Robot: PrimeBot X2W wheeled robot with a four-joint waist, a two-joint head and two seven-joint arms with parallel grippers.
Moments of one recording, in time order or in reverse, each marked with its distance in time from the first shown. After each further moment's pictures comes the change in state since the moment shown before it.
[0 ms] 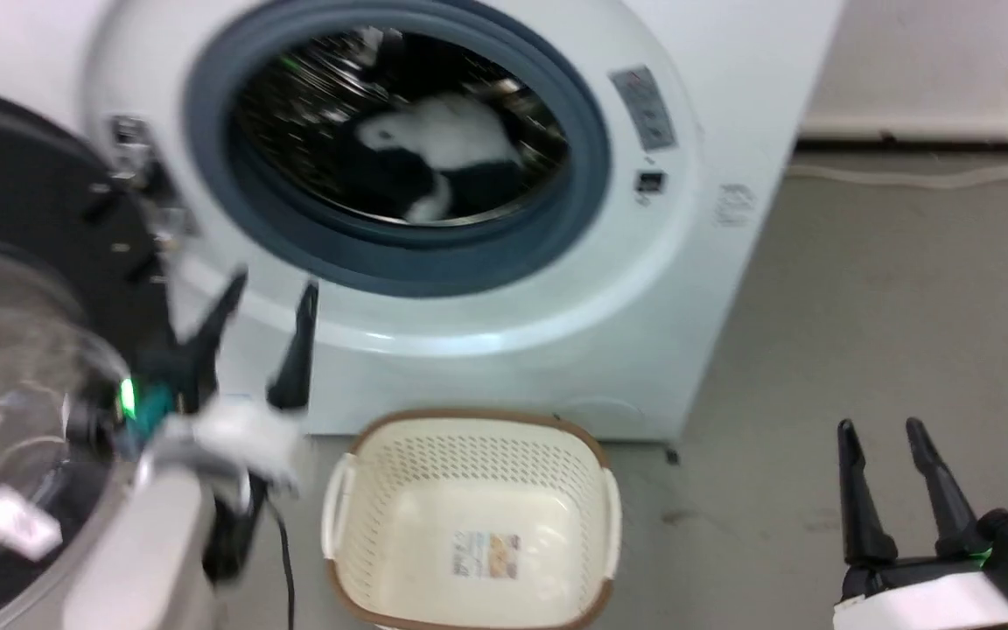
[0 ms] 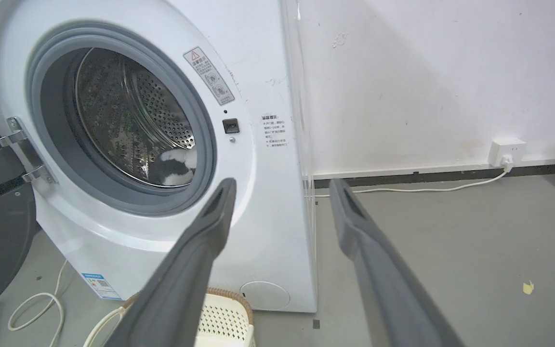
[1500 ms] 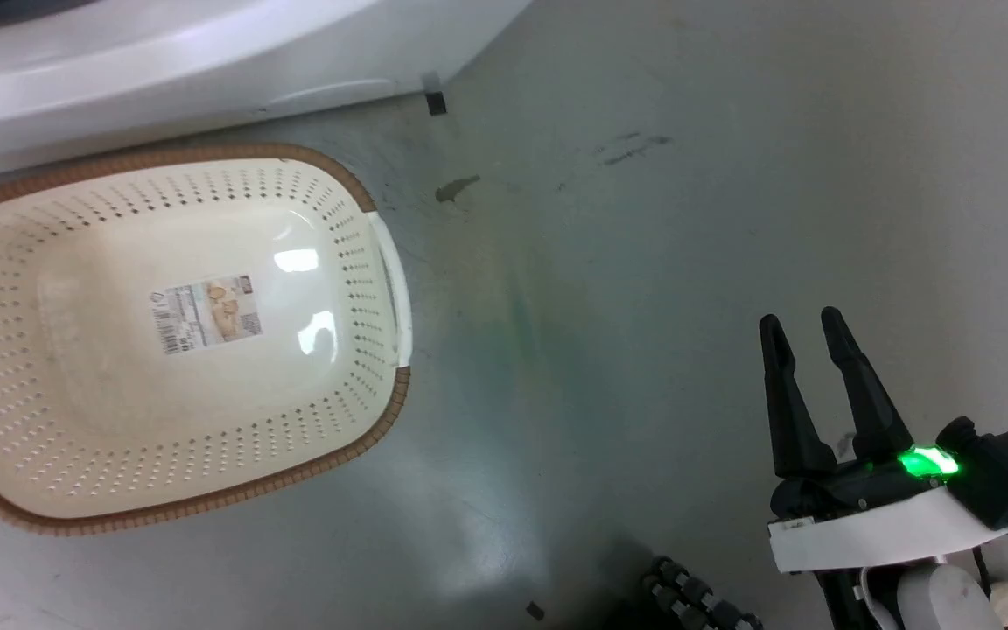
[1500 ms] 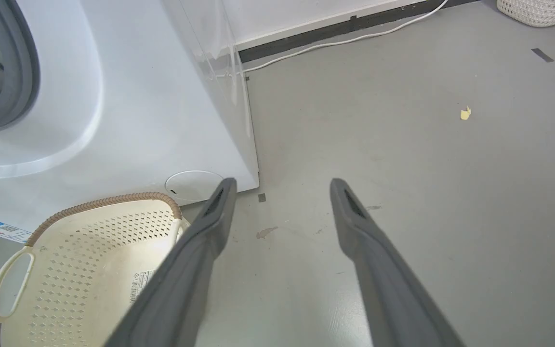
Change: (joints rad) left arm -0.954 0.328 -0.086 0.290 0.159 -0.121 0.364; right arm -0.158 0.000 0.186 -0.063 0.221 0.000 0.000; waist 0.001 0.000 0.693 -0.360
